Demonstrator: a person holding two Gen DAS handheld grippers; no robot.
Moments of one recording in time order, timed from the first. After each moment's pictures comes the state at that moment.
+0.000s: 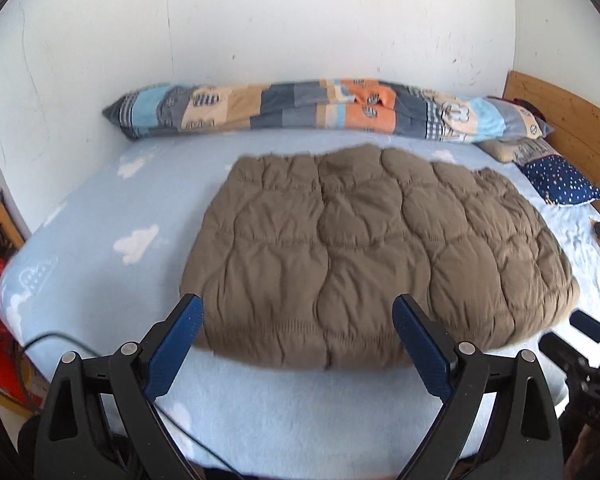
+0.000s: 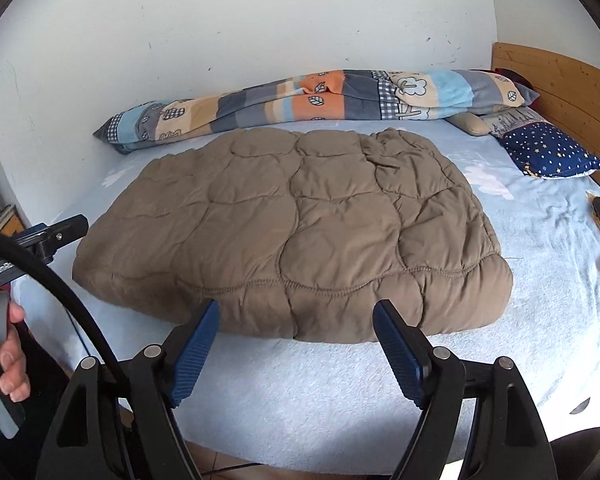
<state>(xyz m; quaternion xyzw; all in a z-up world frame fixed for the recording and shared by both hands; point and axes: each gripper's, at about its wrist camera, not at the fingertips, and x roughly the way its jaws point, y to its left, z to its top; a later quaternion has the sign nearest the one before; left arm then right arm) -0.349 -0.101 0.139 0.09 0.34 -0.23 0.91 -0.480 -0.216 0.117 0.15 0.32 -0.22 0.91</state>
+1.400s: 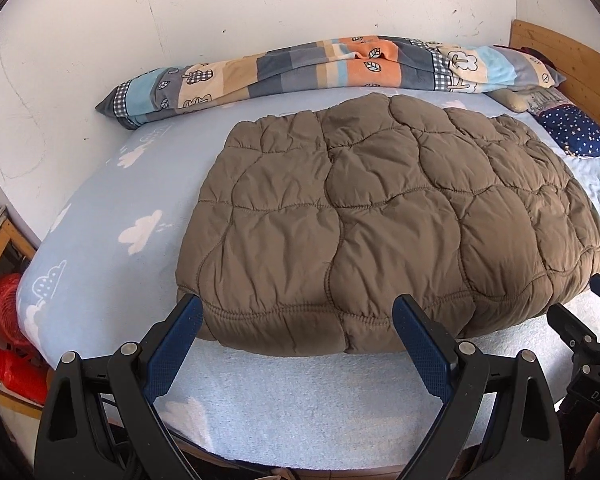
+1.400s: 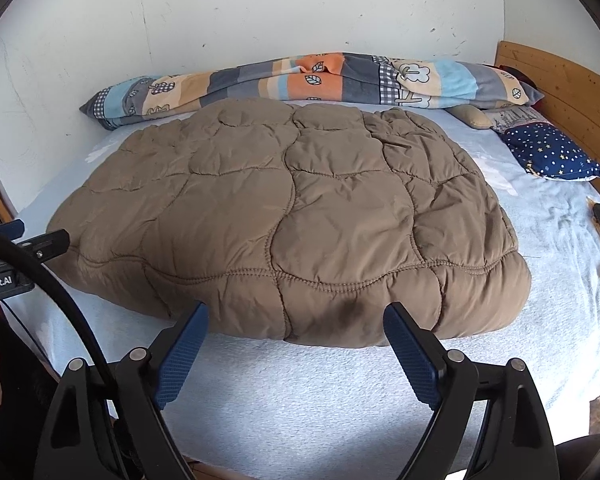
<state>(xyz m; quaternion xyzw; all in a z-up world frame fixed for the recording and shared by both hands) -0.336 -0.123 0.119 0.17 0.37 -0.20 0.89 -0.452 -0.220 0.091 0.13 0.35 -0.24 0.90</state>
